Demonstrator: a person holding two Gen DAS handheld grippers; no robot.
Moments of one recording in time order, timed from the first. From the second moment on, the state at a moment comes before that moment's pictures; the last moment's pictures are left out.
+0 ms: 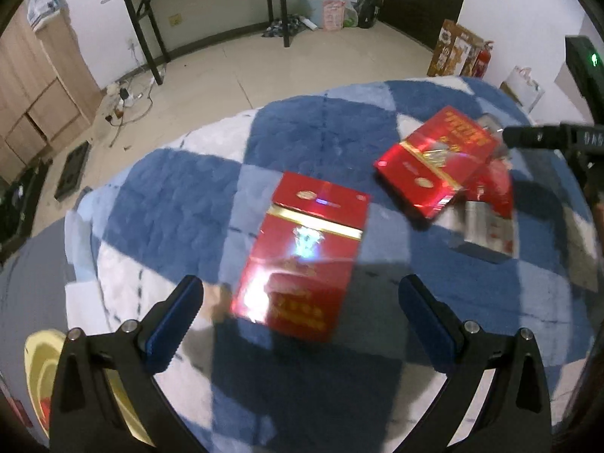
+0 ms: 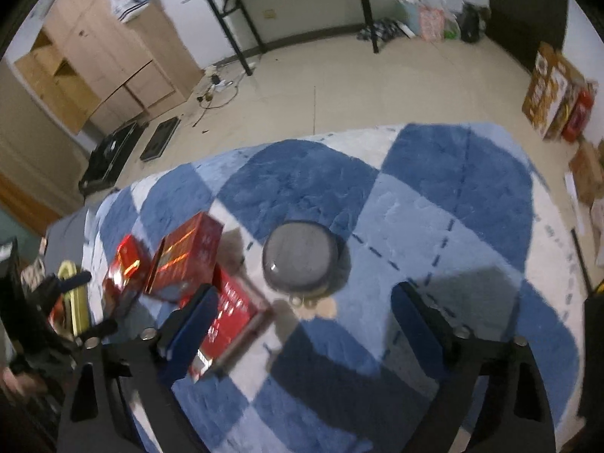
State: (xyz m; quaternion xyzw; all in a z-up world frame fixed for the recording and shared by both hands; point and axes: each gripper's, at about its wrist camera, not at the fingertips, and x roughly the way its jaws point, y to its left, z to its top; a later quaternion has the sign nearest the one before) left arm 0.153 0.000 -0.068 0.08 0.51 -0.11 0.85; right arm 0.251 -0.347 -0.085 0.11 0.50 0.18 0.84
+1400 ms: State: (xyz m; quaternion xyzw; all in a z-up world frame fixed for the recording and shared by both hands) left arm -0.020 0.238 0.044 -0.08 0.42 0.07 0.90; right arm 0.136 -0.146 0.021 0.01 0.42 0.44 0.79
